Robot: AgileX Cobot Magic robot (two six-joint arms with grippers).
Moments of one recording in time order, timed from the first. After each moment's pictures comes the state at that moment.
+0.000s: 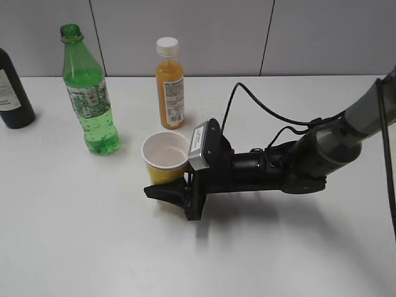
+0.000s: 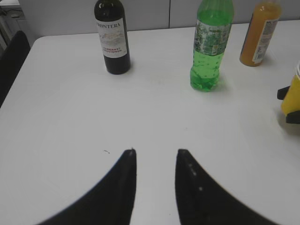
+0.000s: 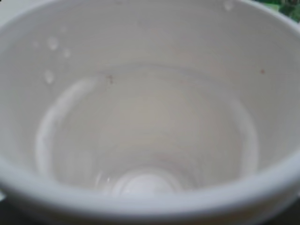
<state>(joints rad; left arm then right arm) -0.06 -0.01 -0.50 -0.09 1.04 0.08 0.50 2.33 -1.04 -1.02 -1.14 0.34</state>
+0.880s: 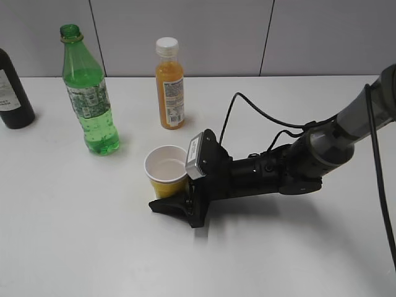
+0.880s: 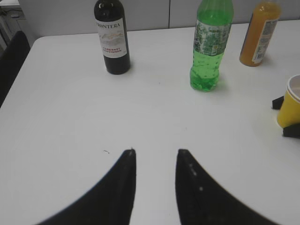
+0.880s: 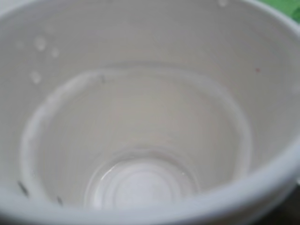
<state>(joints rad) -0.06 -0.01 -0.50 -0.09 1.04 0.08 0.50 2.39 -1.09 -1.10 -1.04 0.39</state>
